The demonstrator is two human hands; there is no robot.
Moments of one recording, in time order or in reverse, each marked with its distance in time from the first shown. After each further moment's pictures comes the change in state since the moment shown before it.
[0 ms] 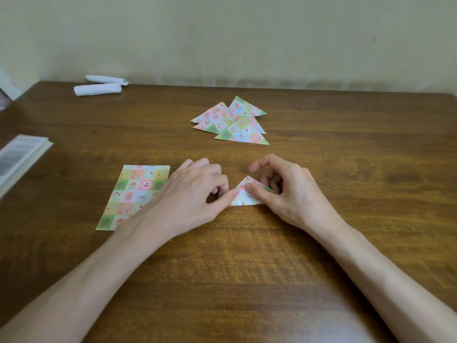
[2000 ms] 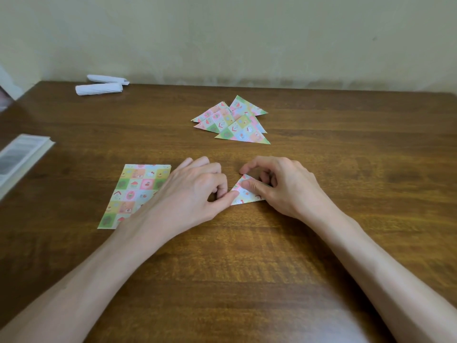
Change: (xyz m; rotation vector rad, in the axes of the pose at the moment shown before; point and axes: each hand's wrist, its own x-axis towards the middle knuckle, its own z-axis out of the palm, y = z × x) left_hand 0.000 0.000 -0.002 0.076 0.013 0.009; right_hand 0.016 -0.008 -0.003 -0.236 -0.124 0.088
